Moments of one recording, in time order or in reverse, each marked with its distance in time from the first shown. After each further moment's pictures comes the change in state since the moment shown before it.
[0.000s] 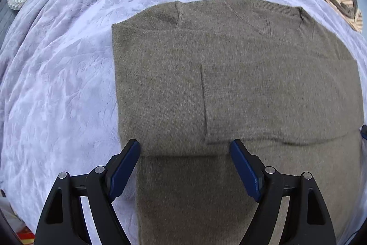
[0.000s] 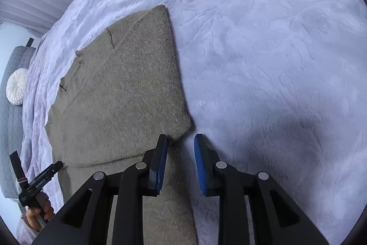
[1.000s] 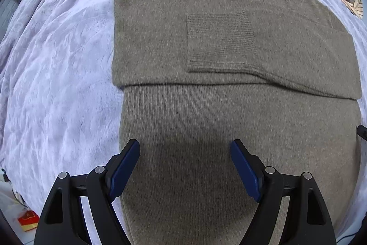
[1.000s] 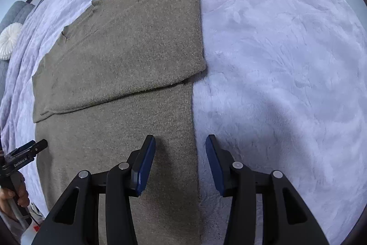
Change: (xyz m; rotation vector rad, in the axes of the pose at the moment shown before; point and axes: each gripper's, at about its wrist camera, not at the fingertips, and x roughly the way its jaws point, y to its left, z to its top) left arm -0.032 -0.047 -0.076 -0.022 0.103 0.022; right arm -0.006 0.032 -0.043 -0.219 0.079 -0.155
